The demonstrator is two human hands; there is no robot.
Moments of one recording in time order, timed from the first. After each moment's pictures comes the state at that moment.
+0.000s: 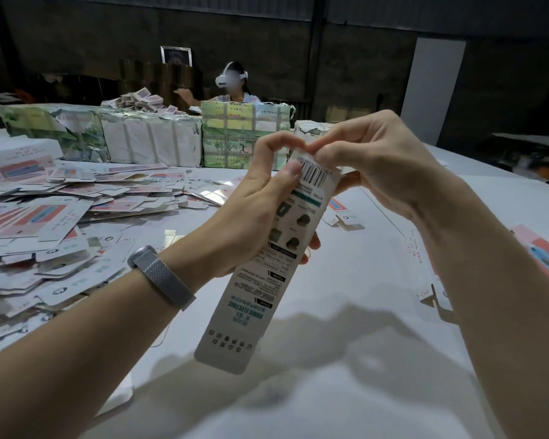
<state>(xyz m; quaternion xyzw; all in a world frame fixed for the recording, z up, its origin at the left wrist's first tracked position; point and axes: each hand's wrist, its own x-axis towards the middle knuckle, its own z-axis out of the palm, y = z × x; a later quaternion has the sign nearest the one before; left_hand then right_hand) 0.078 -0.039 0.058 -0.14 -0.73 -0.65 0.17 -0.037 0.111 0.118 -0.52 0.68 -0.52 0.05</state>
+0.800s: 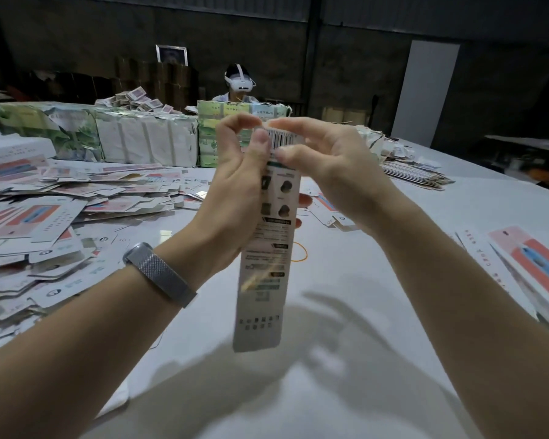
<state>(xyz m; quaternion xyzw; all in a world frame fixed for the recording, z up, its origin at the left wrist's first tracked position) 0.076 -0.036 0.069 -0.10 -0.67 -0.67 0.30 -0.011 0.081 0.105 -0.49 0.69 -0.54 0.00</state>
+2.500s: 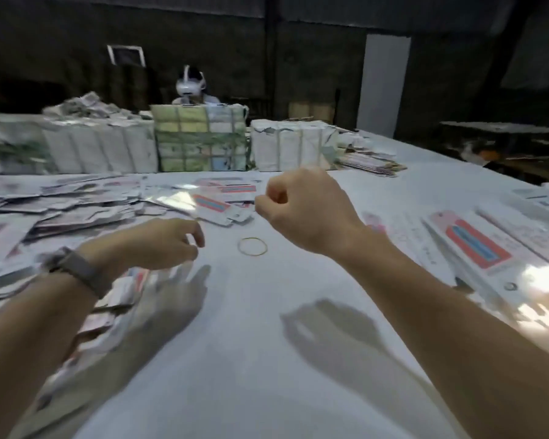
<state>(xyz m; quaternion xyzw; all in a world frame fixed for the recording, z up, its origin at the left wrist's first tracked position) 0.057 -0.107 0.039 0.14 -0.98 -0.13 -0.03 0.001 0.118 0.077 -0.38 0.87 -0.24 -0.20</state>
